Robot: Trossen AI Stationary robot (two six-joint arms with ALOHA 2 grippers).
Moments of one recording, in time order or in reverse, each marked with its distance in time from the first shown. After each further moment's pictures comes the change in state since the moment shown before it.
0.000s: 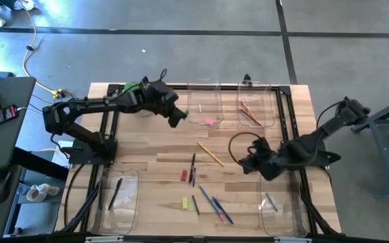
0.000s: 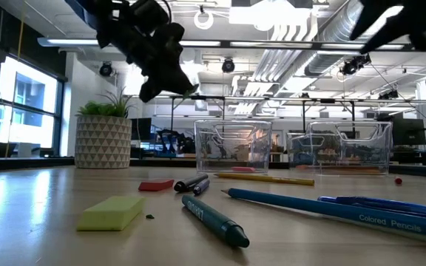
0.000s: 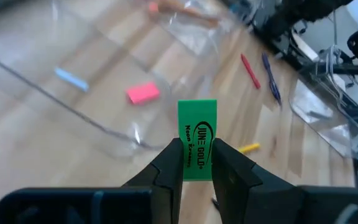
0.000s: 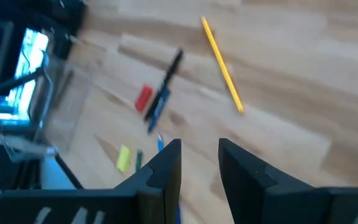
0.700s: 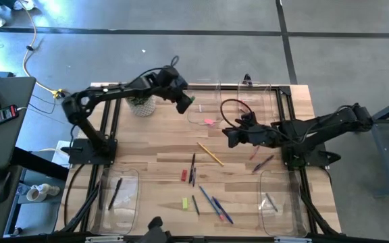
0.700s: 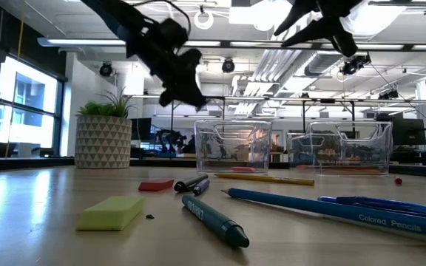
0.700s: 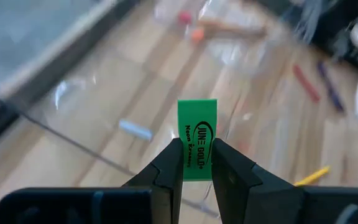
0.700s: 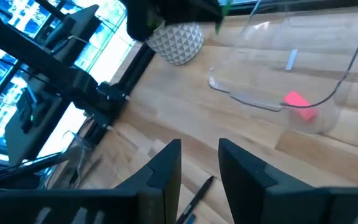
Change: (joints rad) left arm 0.123 0.262 0.261 -0.117 0.001 0.240; right arm -0.365 0.002 0.000 0.373 0.021 -0.538
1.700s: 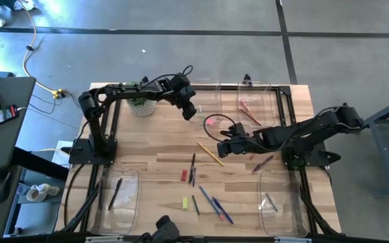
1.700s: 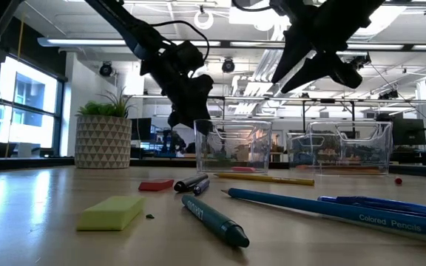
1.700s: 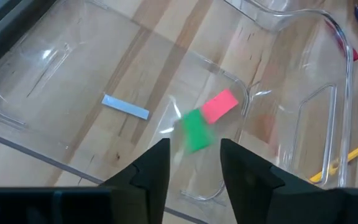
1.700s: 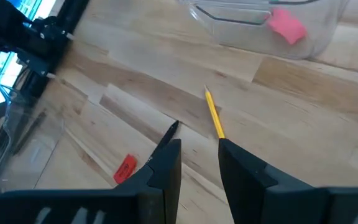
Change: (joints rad) left arm -0.032 0.176 0.065 -0.017 -0.011 0.051; right arm -0.002 0.212 -0.001 -0.050 -0.142 0.124
